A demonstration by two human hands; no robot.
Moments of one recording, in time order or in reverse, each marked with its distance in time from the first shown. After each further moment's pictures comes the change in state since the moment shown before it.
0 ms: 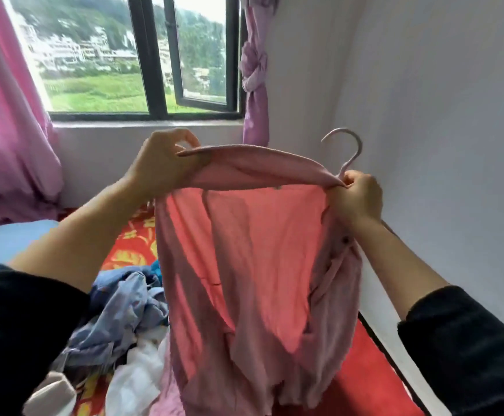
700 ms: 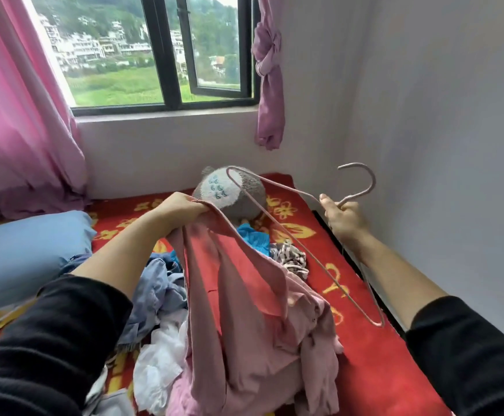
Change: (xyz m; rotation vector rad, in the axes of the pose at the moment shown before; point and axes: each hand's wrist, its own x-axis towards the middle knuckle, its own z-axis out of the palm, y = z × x) left_hand -0.047 -0.069 0.041 0.126 -0.258 -0.663; right_hand -0.030 0.051 0.045 0.229 -0.350 0.204
